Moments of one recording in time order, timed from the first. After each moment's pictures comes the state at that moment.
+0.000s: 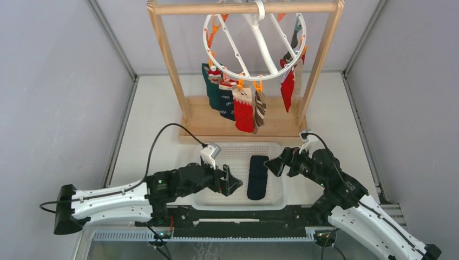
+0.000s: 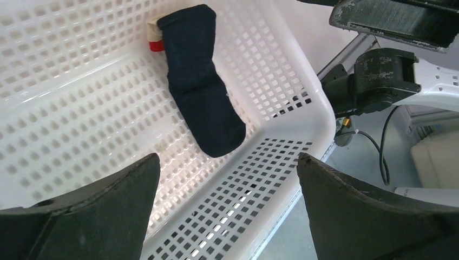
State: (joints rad) left arm -1.29 0.82 0.58 -0.21 -0.25 -0.74; right arm 0.70 0.42 0.50 -0.46 -0.09 0.65
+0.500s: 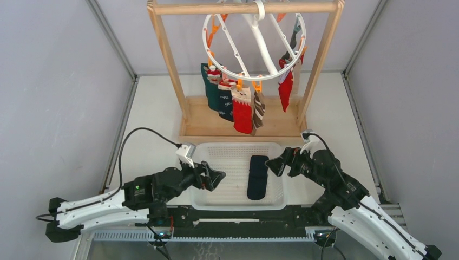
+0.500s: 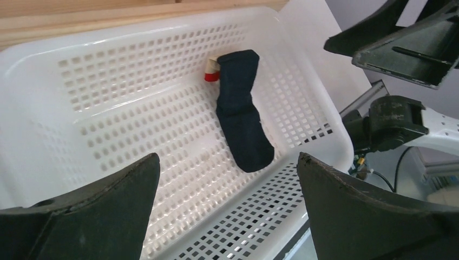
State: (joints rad) left arm -1.29 0.52 0.52 -0.37 -0.45 -0.74; right arm 0.70 0.42 0.50 -0.48 -0.06 0.65
